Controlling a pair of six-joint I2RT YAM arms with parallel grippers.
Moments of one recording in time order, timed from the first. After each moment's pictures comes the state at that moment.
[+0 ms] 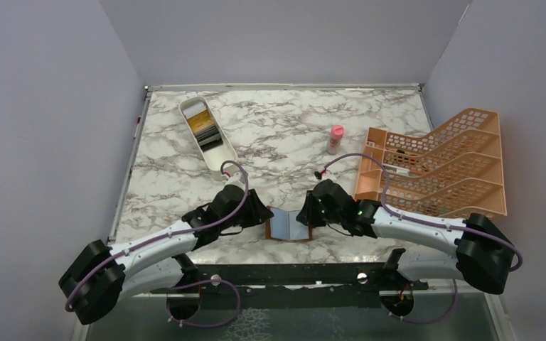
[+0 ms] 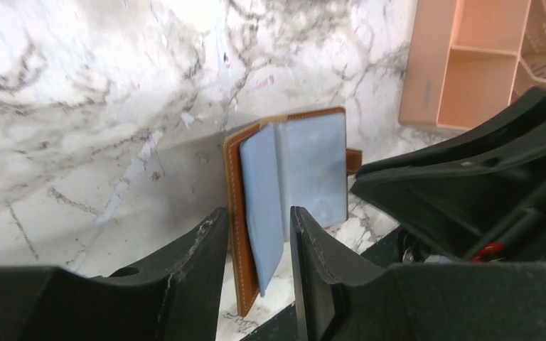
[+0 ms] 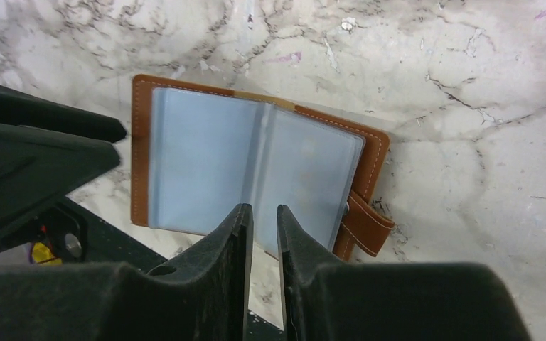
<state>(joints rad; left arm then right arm) -0.82 1.01 0.35 0.06 0.04 -0.97 0.96 1.19 0.59 -0.16 0.10 0.83</state>
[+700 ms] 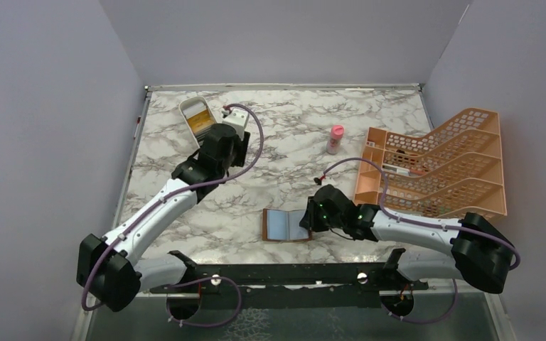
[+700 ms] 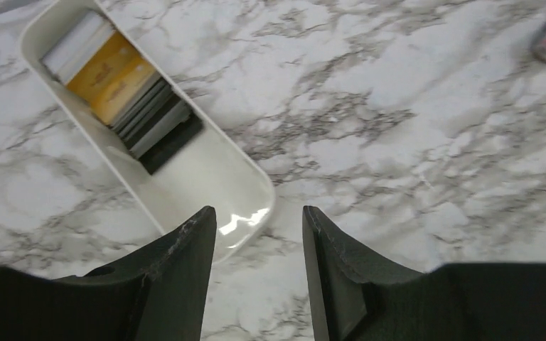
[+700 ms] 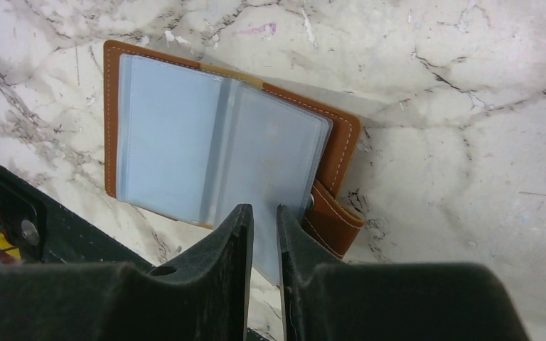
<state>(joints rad) -0.62 1.15 0.96 -0.28 -0.32 -0.11 0.96 1.21 0.51 -0.11 0.09 0.78</state>
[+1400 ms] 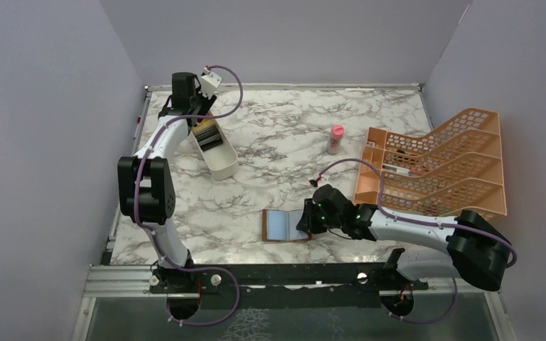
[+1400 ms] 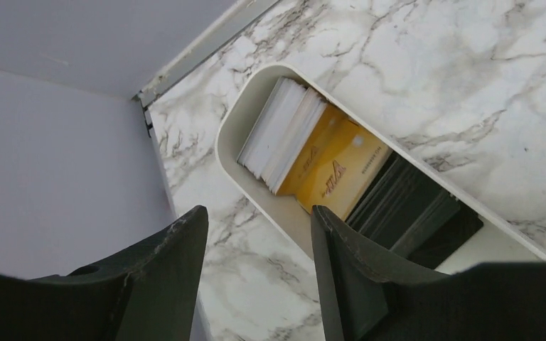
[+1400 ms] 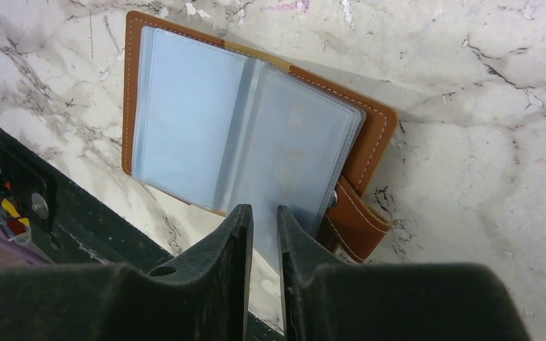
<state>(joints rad) -0.07 1.78 1.41 -0.18 -0.06 0.58 0.96 1.24 0.51 -0.07 0.00 0.75</state>
